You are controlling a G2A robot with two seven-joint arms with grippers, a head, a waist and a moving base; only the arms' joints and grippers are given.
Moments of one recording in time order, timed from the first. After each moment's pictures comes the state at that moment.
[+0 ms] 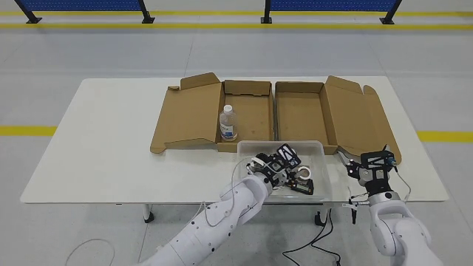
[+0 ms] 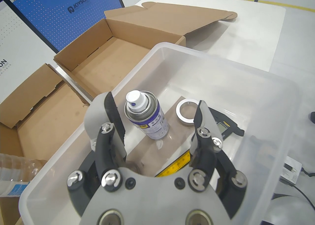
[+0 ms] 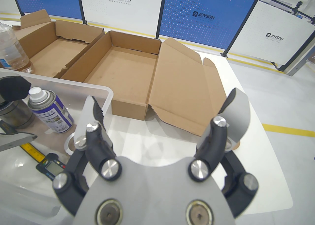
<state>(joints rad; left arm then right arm) 1.05 -1.53 -0.69 -1.19 1.51 -0.08 -0.11 -1.73 -1.15 1.60 -1.80 -1.33 0.00 0.00</state>
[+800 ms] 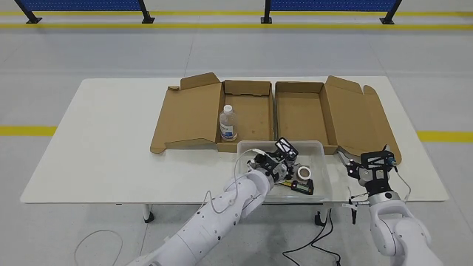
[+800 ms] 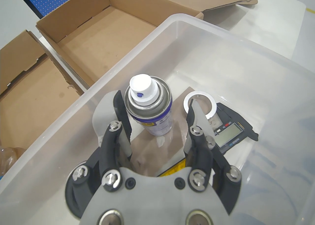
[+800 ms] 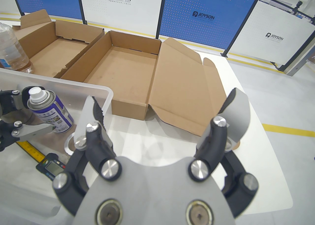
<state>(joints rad) 0.98 -1.59 -0.70 -1.07 1.38 -0.07 -0.19 -1.73 -1.15 1.60 -1.80 -1.33 0.00 0.00</state>
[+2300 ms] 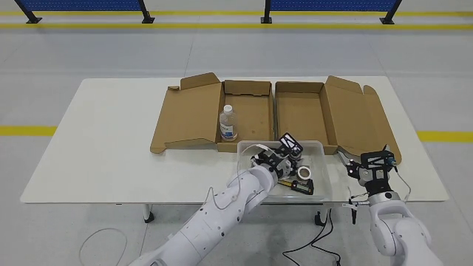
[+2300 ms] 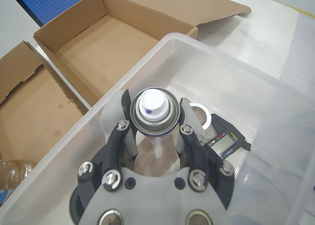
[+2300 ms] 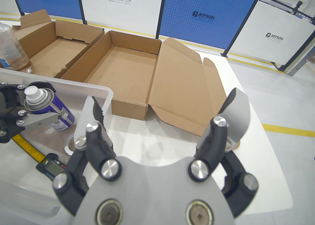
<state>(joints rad) 0.98 -1.62 -0.75 -1.09 1.39 -0.12 -0.20 -1.73 -1.15 1.60 -1.80 -1.33 0.00 0.00</state>
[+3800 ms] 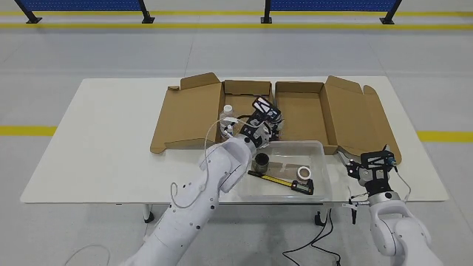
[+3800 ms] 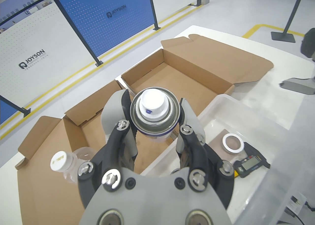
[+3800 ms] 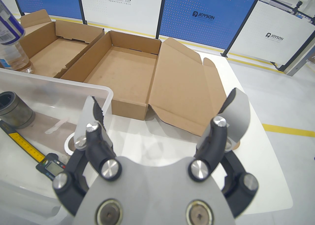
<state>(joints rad) 1.01 -1.54 -0.97 -1.42 1.51 -0.13 -0.35 -1.73 -1.15 1.60 -1.80 -1.33 0.00 0.00</state>
